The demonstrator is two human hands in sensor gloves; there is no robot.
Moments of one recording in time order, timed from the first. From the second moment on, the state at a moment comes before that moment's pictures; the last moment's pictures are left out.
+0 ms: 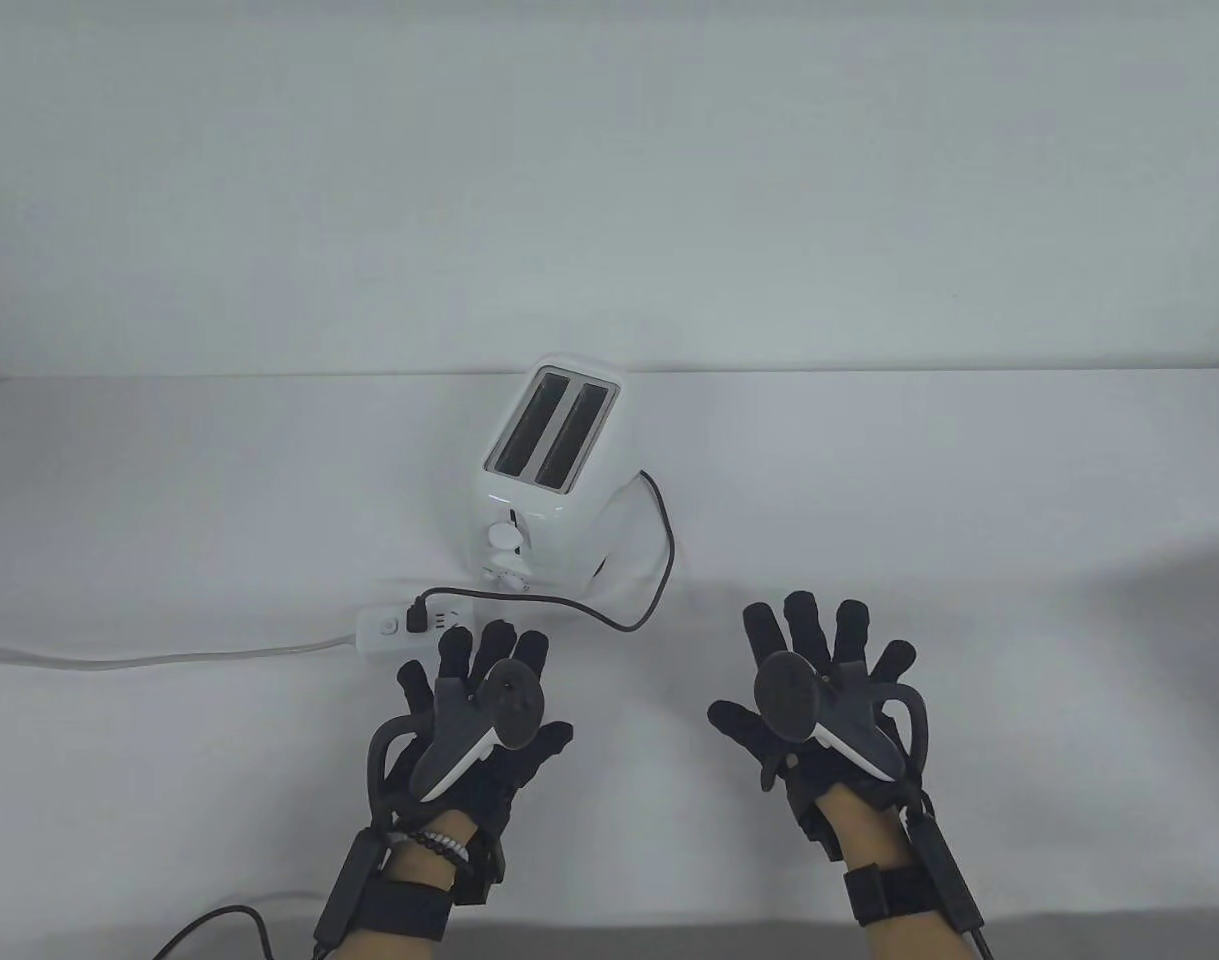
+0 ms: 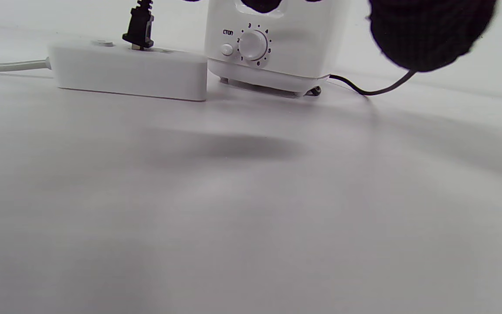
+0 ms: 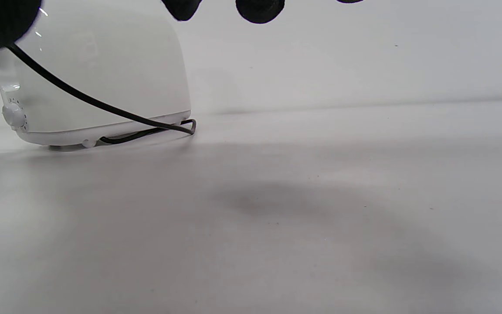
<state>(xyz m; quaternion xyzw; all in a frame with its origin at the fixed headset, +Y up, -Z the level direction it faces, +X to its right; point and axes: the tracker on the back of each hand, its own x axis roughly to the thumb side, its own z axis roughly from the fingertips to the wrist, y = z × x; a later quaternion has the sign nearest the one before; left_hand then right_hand) -0.146 -0.738 -0.292 -0.13 0.01 0.05 0.99 0.156 -0.732 -0.308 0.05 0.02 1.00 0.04</state>
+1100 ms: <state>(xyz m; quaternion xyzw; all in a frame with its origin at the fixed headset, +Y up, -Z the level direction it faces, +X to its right) -0.271 -0.757 -0.378 -0.20 0.16 0.06 0.96 0.185 -0.721 -0.319 0.04 0.02 0.99 0.13</state>
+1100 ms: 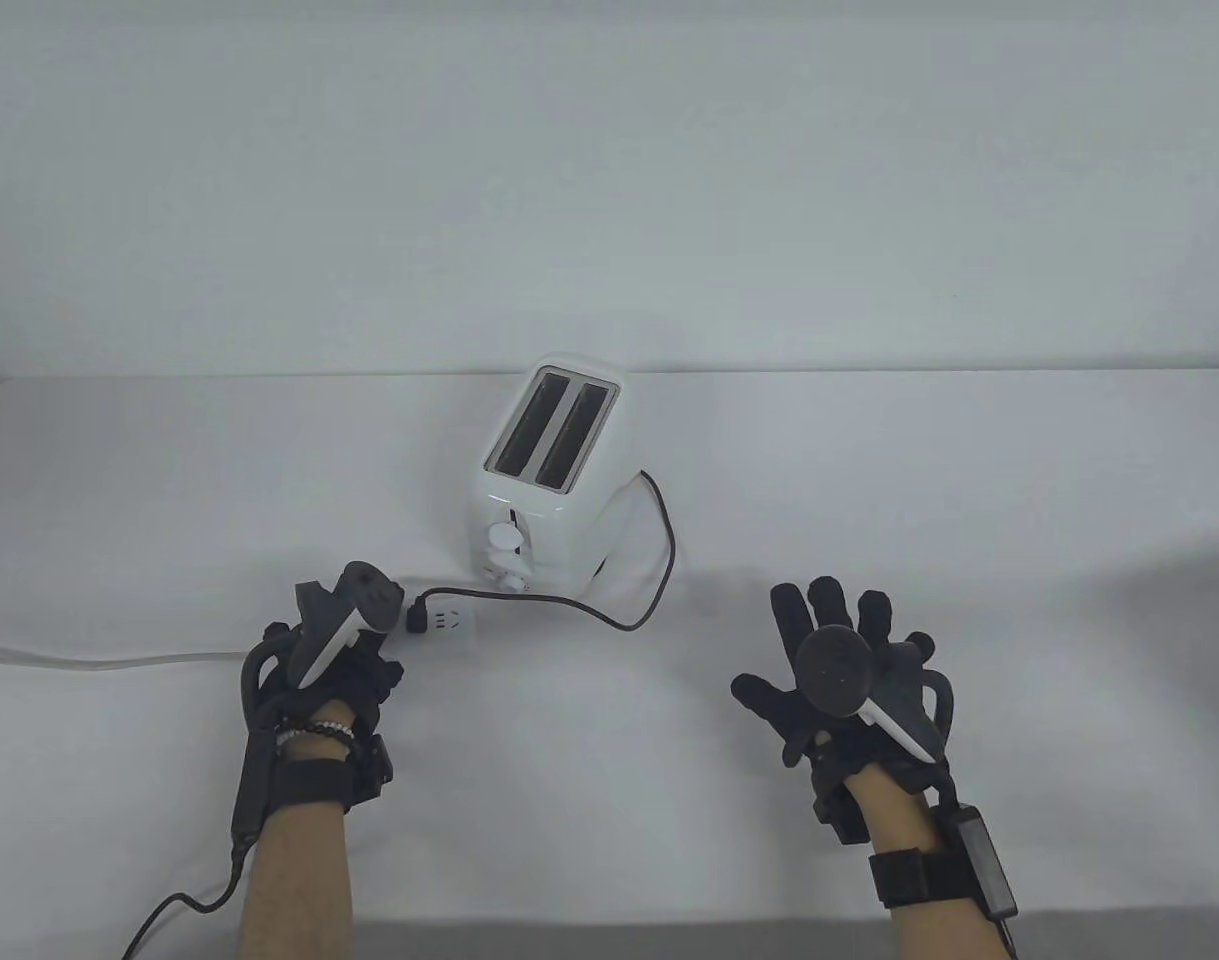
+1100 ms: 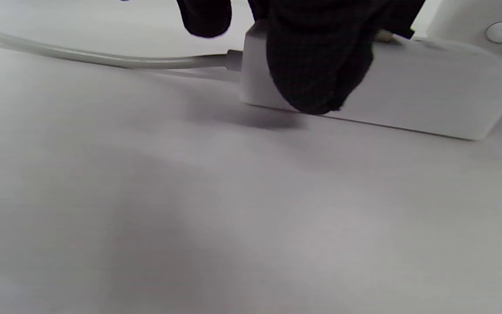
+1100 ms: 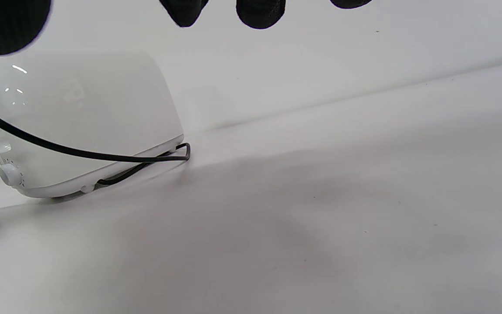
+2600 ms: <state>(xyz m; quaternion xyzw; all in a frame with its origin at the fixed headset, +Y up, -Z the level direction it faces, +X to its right) -0.070 -0.727 -0.350 -0.11 -0.17 0.11 0.97 0.226 -0.706 -0.308 0.01 -0.01 0.98 0.20</state>
